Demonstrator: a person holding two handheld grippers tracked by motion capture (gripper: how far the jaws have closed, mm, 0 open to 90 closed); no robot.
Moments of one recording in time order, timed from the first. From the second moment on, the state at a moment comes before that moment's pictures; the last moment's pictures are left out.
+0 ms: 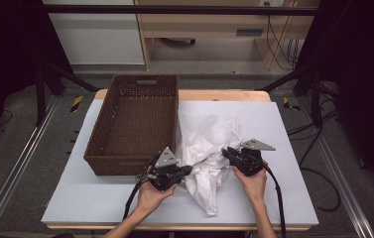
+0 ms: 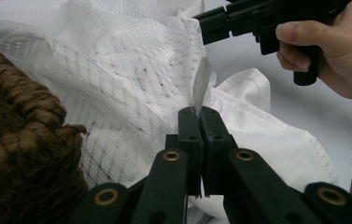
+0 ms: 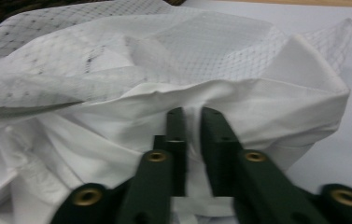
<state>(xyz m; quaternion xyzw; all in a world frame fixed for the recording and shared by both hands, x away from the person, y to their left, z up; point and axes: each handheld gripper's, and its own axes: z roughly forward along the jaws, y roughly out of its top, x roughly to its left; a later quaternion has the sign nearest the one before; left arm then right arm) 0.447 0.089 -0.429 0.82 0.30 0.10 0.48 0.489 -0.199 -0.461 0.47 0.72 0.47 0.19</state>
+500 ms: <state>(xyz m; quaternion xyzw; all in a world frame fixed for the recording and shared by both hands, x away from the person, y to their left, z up) 0.446 0.092 -0.425 0.81 0.31 0.10 0.49 0.441 -0.181 -0.422 0.35 0.75 0.54 0.17</state>
